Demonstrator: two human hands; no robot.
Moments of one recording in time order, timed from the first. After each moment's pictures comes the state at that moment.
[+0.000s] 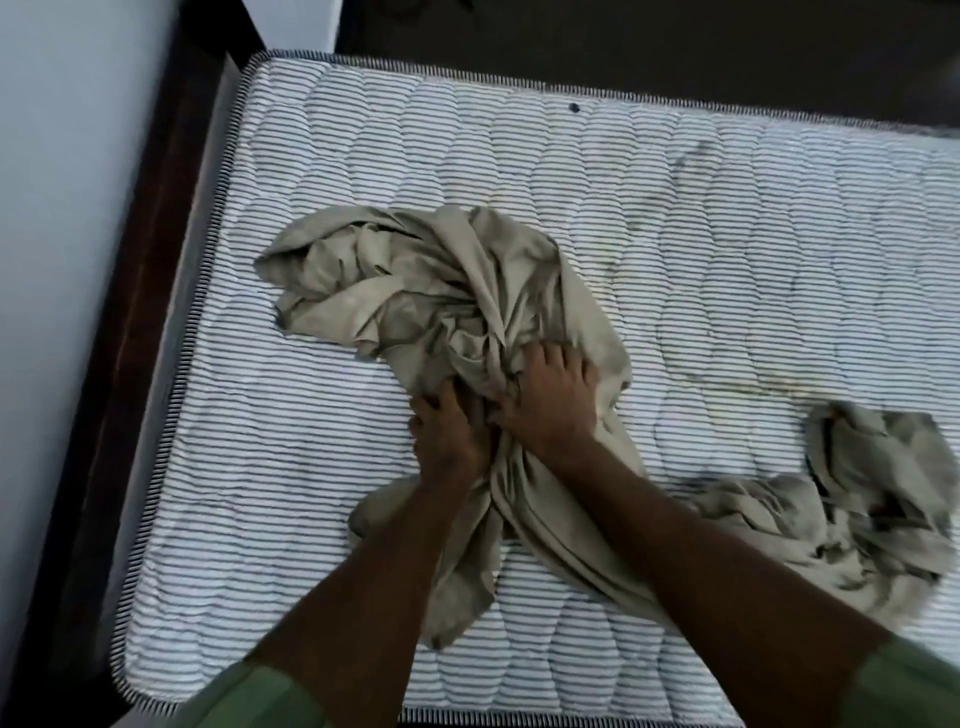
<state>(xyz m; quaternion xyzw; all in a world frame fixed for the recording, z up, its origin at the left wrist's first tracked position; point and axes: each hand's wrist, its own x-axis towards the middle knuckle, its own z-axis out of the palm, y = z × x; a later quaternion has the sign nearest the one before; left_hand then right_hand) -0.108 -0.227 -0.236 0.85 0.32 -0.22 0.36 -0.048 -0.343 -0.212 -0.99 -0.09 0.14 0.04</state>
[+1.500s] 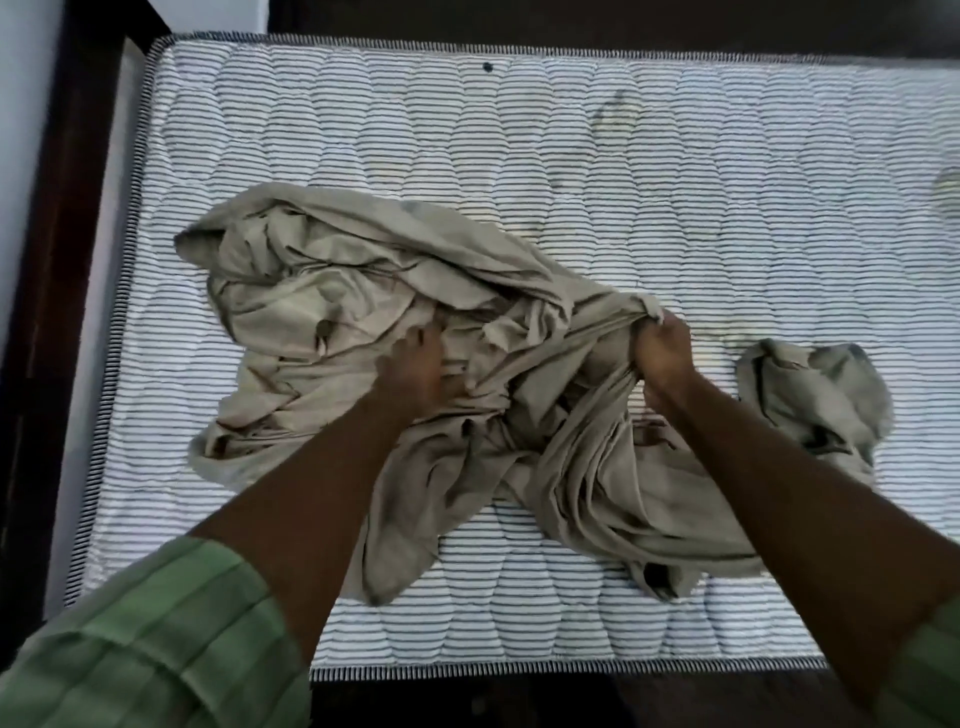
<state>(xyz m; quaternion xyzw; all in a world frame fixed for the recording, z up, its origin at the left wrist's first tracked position) -0.071 -0.244 -0.240 0.92 0.08 -0.32 0.21 -0.017 -0.539 -0.198 -0.75 0.30 0.11 0.58</state>
